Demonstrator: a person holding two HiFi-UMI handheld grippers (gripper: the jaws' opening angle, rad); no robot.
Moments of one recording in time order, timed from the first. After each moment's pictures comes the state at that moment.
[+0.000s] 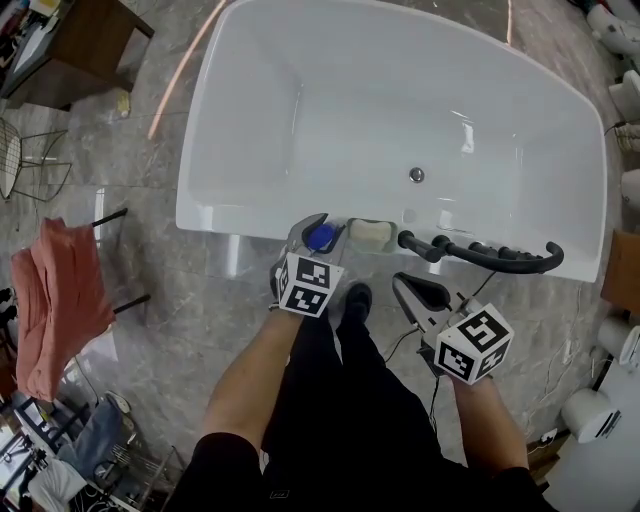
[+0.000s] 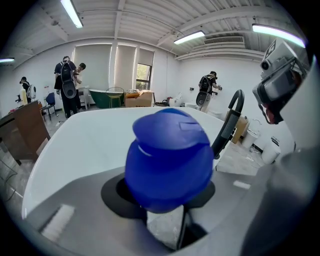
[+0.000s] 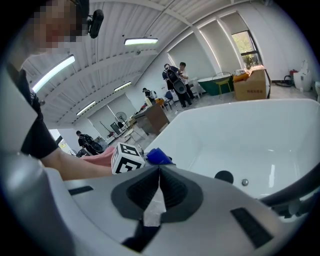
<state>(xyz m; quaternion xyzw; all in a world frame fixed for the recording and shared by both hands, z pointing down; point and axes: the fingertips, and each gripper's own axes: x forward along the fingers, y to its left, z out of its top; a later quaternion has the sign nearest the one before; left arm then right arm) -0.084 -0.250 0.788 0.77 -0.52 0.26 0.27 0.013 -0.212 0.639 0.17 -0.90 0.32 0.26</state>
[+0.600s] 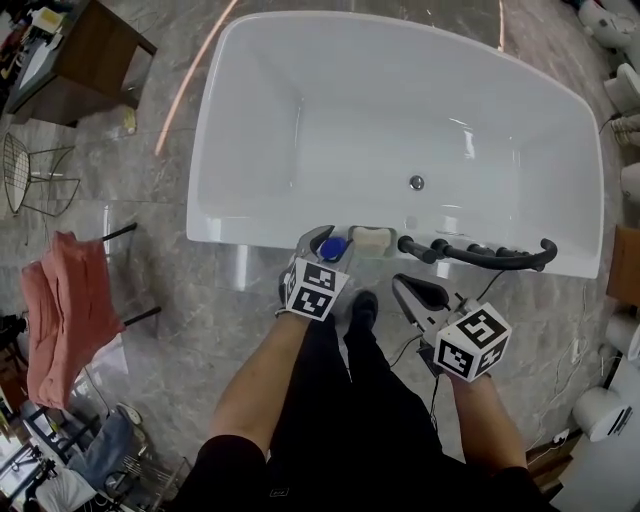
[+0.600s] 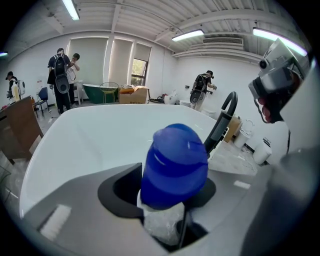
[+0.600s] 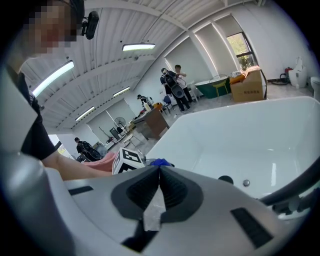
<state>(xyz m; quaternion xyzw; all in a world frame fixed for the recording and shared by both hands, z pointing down) -0.069 -0.244 0.785 0.78 -0.48 0.27 0.29 0.011 -0.216 0.622 0.19 -0.90 0.33 0.23</state>
